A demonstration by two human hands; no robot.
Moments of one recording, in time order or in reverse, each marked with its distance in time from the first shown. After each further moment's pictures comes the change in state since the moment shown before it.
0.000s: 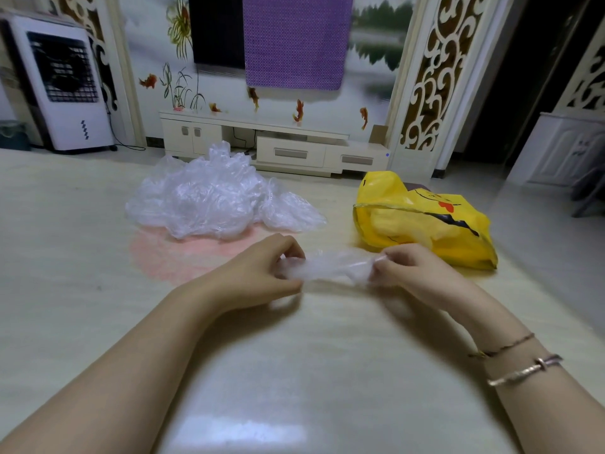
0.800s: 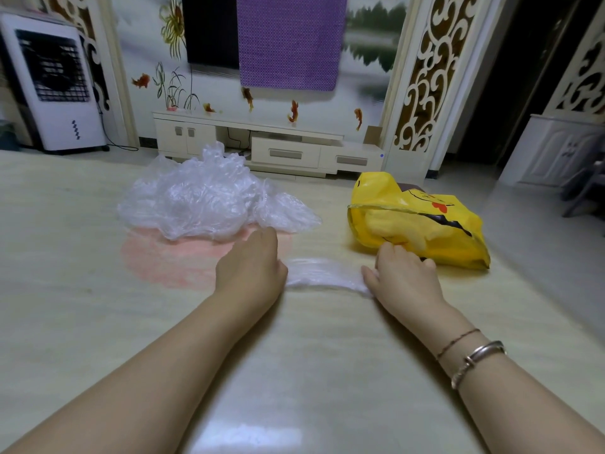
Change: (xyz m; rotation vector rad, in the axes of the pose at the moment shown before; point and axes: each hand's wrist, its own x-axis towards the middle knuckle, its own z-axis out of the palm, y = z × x) left_hand 0.011 0.008 0.024 0.426 0.369 -0.270; right_hand 0.017 0.012 0.034 -0.834 0.300 0.159
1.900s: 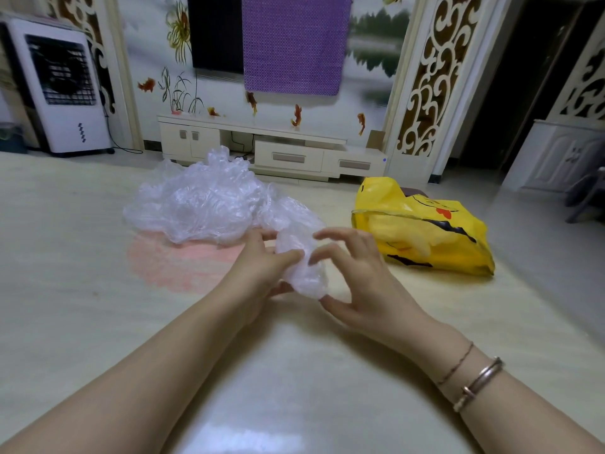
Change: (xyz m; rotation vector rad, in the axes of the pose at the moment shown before) left_hand -0.002 0.016 -0.017 -1.233 -0.200 -0.422; right_hand -0.020 -0.030 -0.019 0.603 0.262 -0.720
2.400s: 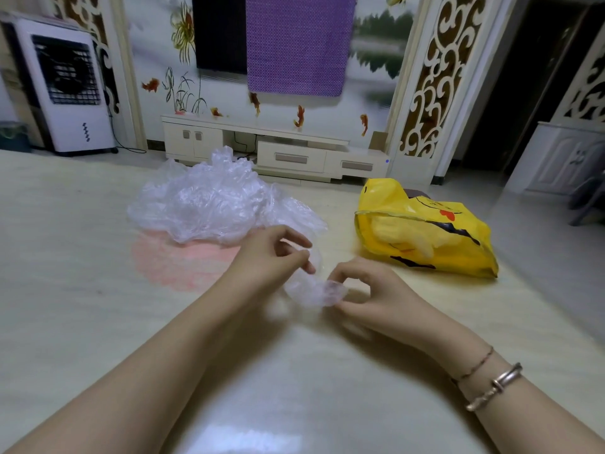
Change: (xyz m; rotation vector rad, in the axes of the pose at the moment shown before) left_hand -0.010 0.011 -0.006 0.488 -0.079 0.267; right_hand -0.009 0.008 -0.008 0.403 -0.197 0.264
